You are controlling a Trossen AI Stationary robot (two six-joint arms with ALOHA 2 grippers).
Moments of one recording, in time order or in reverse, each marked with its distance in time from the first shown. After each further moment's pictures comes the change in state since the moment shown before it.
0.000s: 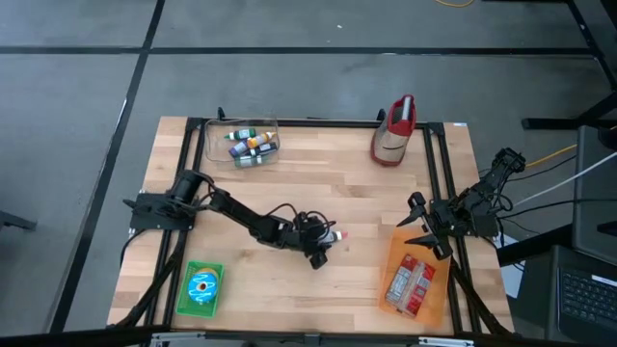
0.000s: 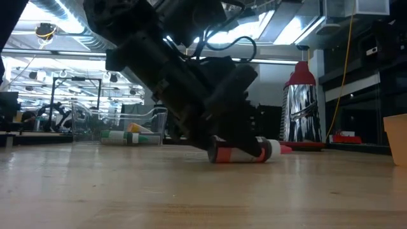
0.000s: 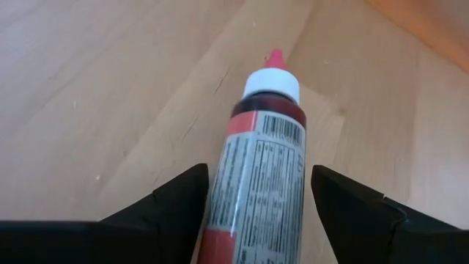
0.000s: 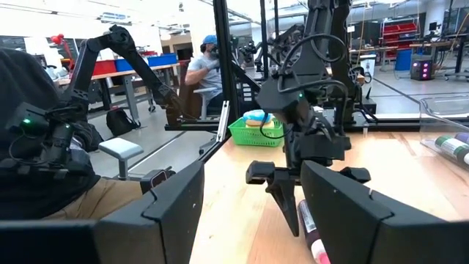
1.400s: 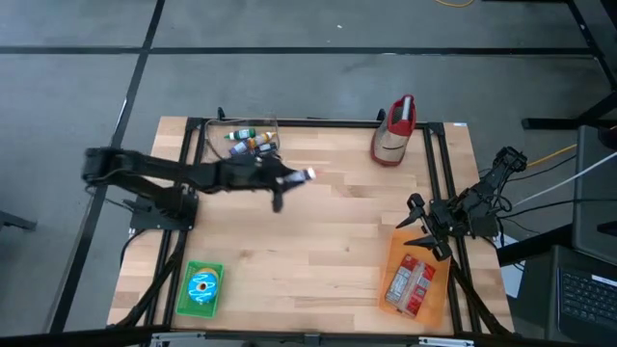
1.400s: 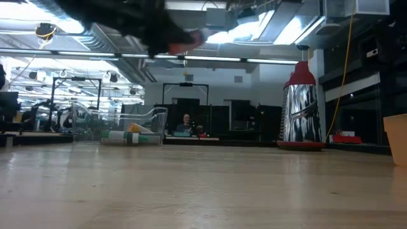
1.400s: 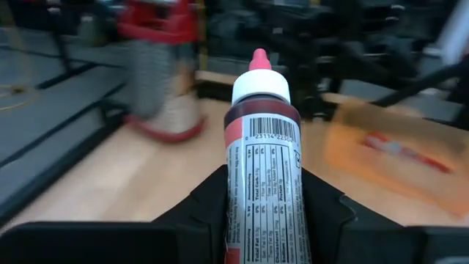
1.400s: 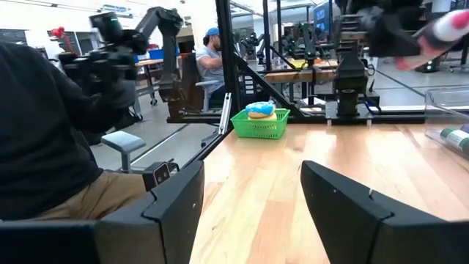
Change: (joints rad) left arm 0.350 -0.832 -0.429 0.168 0.239 0.537; right arm 0.000 0.029 0.000 0.000 -0.009 0.017
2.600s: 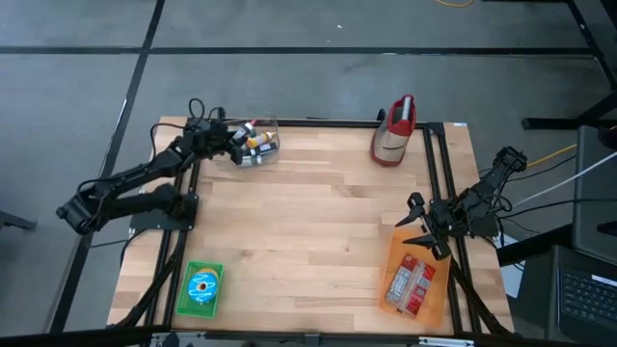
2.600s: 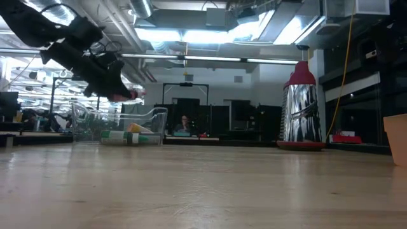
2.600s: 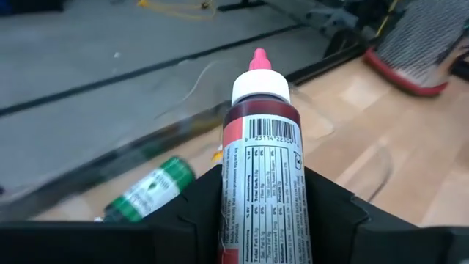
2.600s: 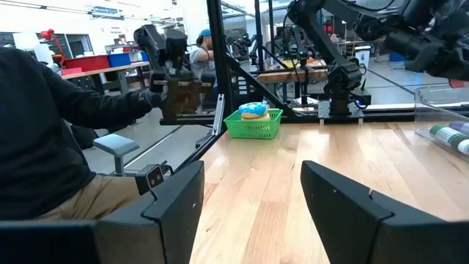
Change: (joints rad) left arm 0.826 -0.365 -0.343 -0.239 0.254 -0.017; right arm 0.000 0.000 0.000 0.000 0.028 0.009
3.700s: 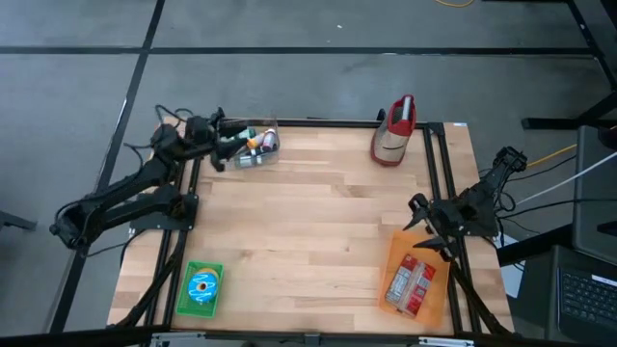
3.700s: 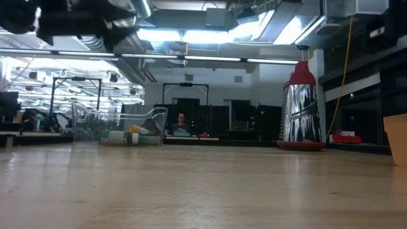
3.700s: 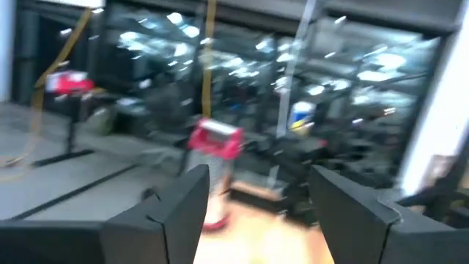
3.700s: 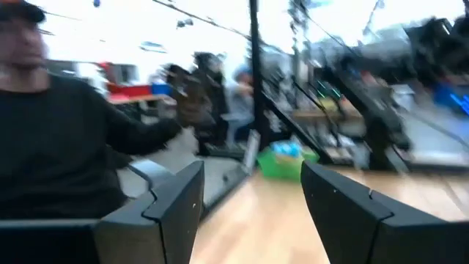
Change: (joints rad) left arm -0.083 -0.241 0.000 0.434 0.425 -0.221; right arm 0.000 0.000 0.000 0.147 -0.129 -0.091
